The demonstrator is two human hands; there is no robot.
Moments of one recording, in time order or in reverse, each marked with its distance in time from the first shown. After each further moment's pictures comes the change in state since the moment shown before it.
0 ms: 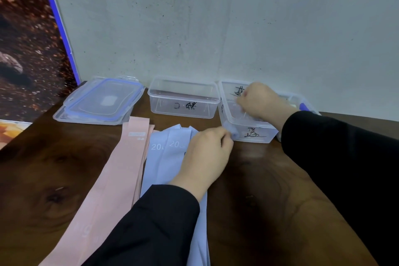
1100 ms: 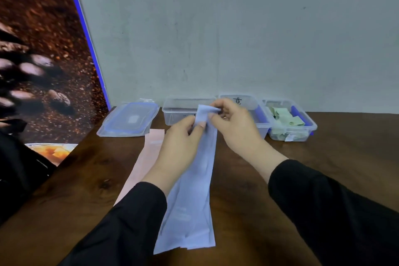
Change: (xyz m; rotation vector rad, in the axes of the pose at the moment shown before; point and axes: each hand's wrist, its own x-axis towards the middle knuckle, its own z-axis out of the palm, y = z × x) left_hand -0.047 0.037 -0.094 -0.177 0.115 -0.067; right_hand -0.159 -0.044 -0.005 0.955 0.149 -0.409
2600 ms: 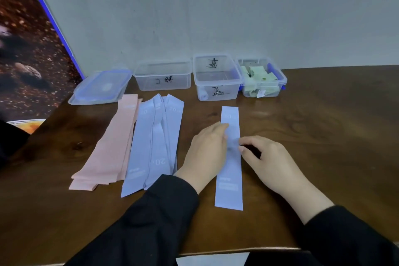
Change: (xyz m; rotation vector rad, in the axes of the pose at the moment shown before) left_hand -0.088 -0.003 0.134 0.472 -0.352 0.146; right_hand -0.178 0.092 -0.100 -0.522 -0.065 0.209
